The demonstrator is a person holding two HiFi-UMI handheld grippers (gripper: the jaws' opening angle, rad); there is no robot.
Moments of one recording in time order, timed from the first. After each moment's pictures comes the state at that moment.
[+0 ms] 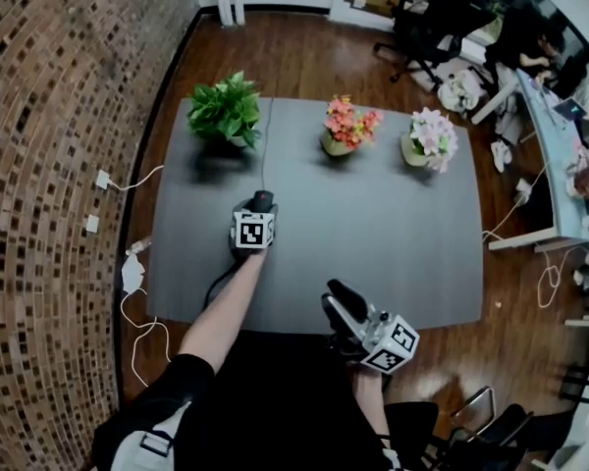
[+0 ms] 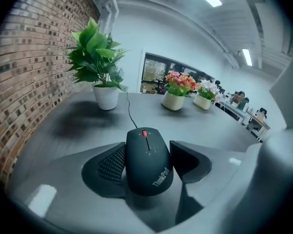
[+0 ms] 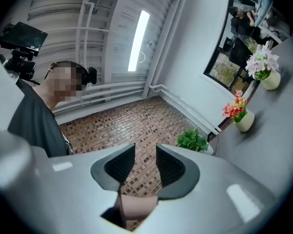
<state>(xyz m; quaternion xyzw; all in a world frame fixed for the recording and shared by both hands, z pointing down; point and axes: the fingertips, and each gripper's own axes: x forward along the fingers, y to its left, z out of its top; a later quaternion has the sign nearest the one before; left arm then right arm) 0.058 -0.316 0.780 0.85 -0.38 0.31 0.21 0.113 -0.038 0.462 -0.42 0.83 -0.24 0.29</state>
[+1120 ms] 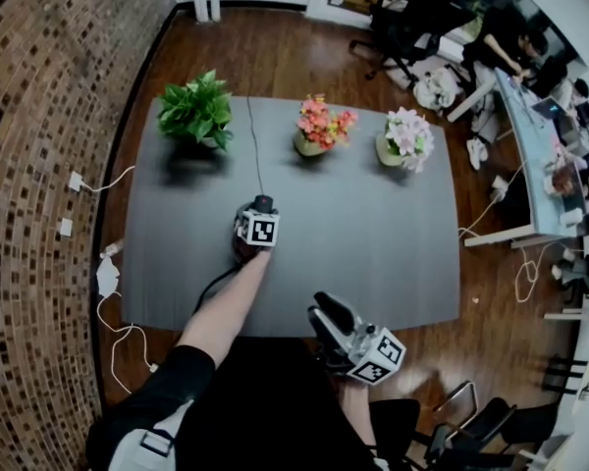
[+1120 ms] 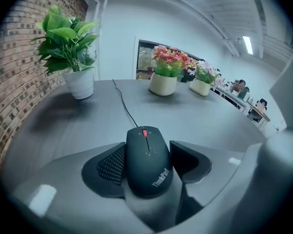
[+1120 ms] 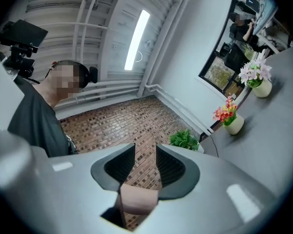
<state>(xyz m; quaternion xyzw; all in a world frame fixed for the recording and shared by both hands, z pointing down) 0.138 -0.294 0.834 0.83 -0.36 0.37 0.21 0.128 -0.019 0.469 -0.45 0.81 -0.25 0.27</state>
